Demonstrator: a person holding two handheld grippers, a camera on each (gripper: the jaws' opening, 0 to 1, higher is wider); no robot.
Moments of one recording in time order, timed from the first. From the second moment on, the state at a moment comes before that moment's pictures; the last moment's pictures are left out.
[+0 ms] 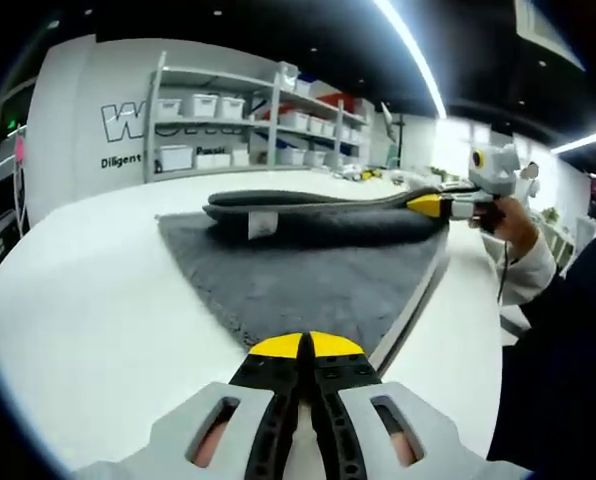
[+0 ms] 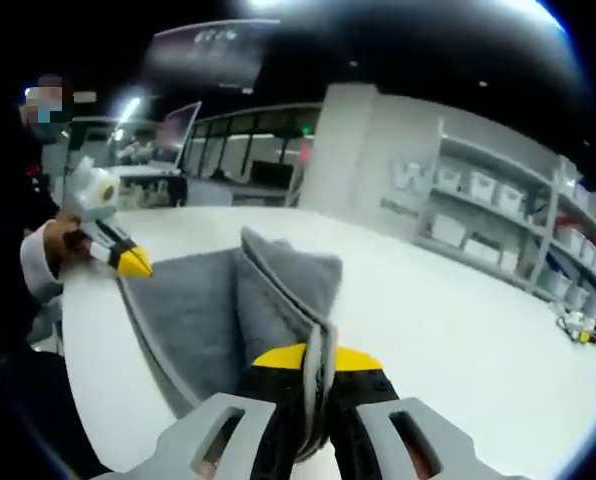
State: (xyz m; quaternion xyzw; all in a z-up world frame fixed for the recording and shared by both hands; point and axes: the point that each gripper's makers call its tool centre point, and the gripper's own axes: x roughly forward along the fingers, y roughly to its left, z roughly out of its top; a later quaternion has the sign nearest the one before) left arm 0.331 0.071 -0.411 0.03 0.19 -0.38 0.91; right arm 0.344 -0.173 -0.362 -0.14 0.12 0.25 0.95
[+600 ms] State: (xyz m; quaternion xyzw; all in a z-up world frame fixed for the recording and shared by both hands) left arm 0.328 0.069 -0.410 0.03 0.19 -0.38 0.90; right arm 0.335 -0.189 -0.376 -0.09 0.17 0.28 0.94
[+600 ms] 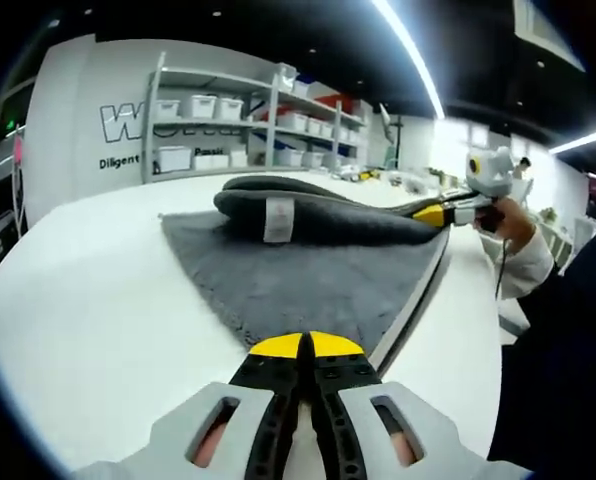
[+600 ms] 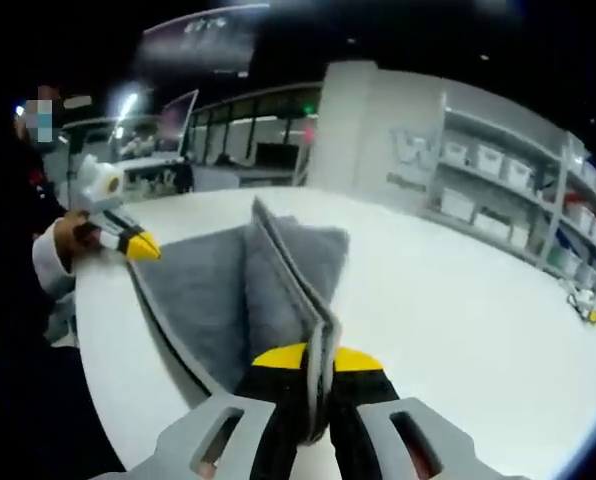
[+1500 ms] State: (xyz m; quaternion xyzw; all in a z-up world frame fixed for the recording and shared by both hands) left arm 0.324 0.066 -0.412 0.04 0.19 -0.38 0.90; right arm 0.315 -0.216 -0.399 -0.05 0.25 0.30 0.92
